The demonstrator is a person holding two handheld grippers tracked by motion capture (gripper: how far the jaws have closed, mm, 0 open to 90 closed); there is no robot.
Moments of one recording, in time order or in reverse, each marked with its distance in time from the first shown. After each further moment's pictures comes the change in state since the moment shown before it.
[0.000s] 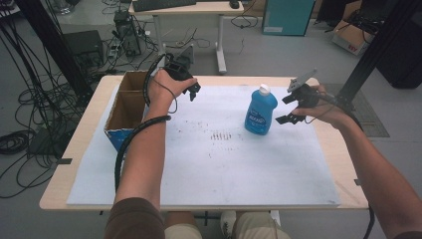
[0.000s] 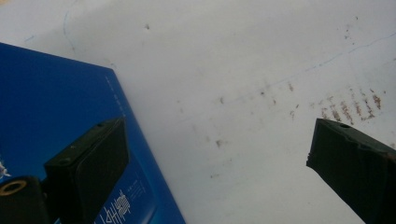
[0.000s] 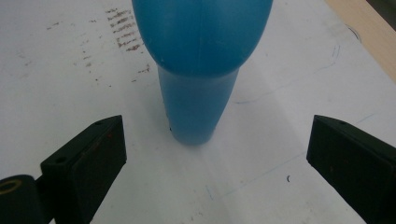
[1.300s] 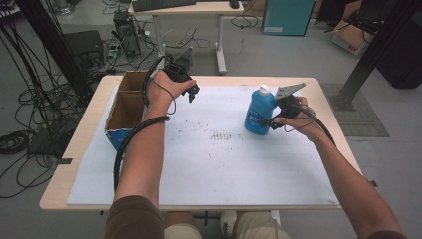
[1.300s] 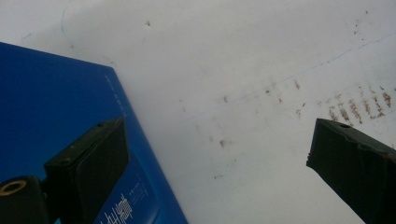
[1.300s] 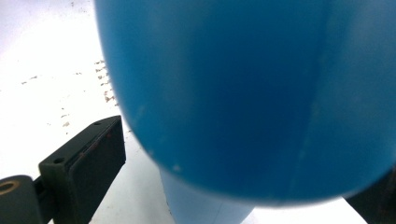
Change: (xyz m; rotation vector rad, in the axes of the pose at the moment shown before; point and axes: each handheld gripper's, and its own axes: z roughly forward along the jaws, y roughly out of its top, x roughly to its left) left arm 0.003 0.000 0.007 0.007 0.002 0.004; right arm 0.010 -0.006 0.055 -0.220 -0.033 -0.012
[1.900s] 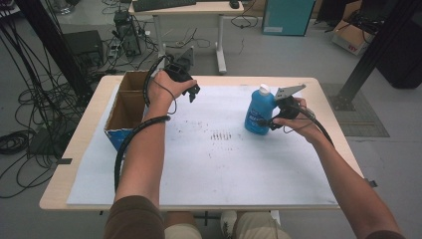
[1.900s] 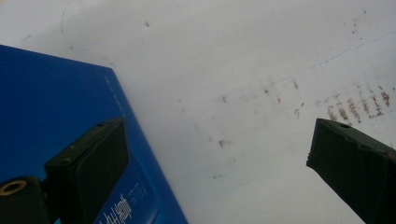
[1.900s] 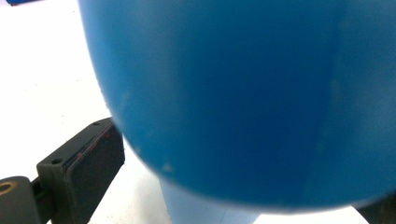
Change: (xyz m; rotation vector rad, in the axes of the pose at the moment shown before) left arm -0.002 0.001 0.000 0.003 0.001 0.007; right arm 0.001 -0.004 0.004 -0.033 0.005 0.025
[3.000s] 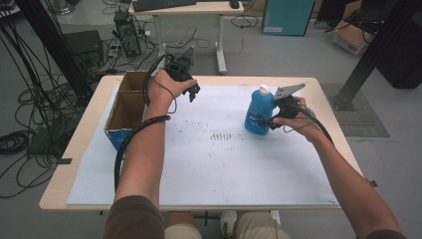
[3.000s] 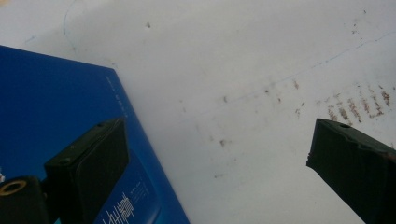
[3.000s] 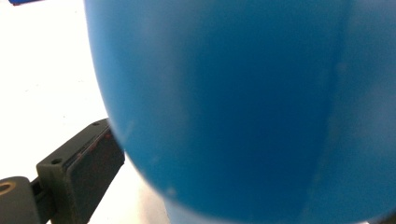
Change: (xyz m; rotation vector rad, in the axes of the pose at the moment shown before) left arm 0.000 0.000 -0.002 -0.001 0.003 0.002; right arm 0.000 0.003 0.000 0.001 0.003 -0.003
